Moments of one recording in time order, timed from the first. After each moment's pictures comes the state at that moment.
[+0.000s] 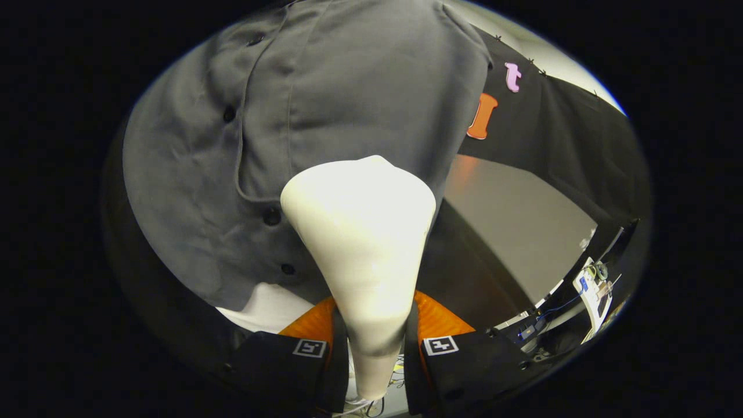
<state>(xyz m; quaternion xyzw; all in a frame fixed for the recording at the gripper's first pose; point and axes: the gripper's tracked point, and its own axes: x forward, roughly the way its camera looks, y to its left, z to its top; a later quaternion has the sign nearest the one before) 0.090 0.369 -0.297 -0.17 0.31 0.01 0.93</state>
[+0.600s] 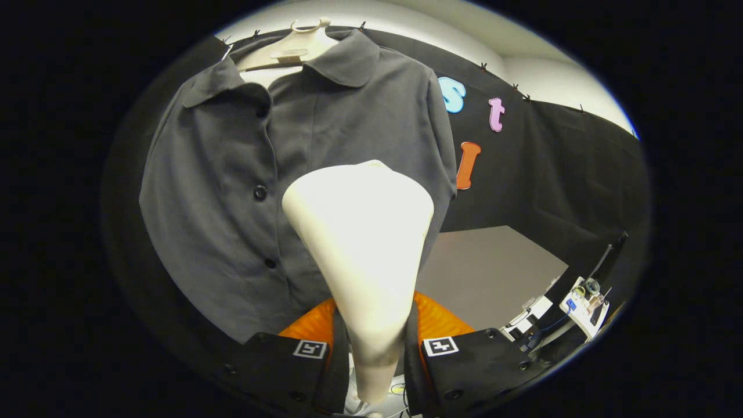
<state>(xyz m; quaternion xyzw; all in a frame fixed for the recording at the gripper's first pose) 0.095 0.465 -0.109 -0.15 0.22 0.02 0.96</state>
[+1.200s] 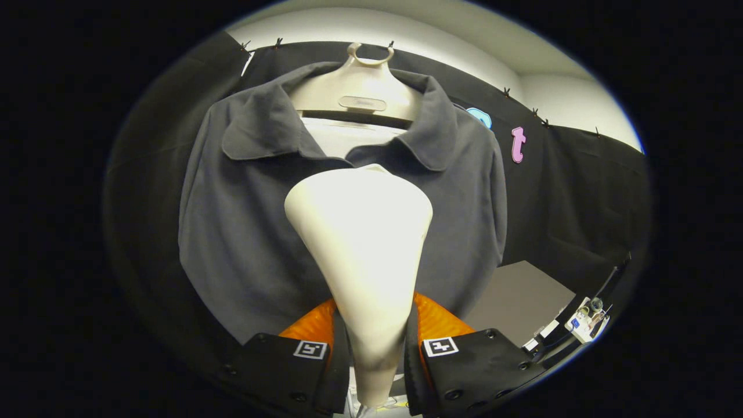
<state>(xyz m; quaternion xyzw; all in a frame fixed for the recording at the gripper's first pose) 0.110 0.587 -0.058 -0.16 0.18 0.06 0.97</state>
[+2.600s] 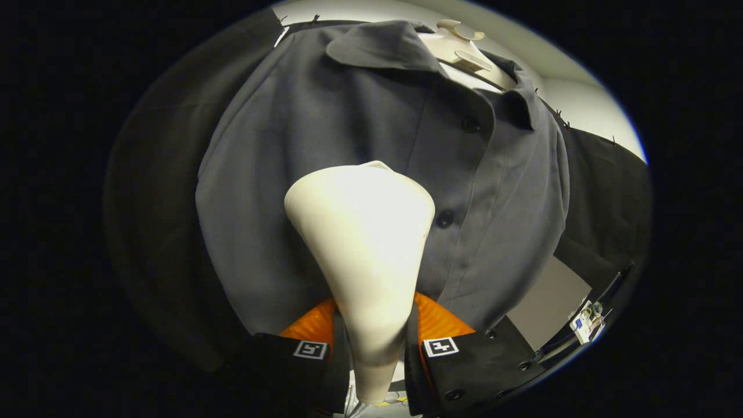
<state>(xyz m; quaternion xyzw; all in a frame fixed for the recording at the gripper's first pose) 0.097 0.648 -0.176 -0.20 0.22 0.07 0.95</state>
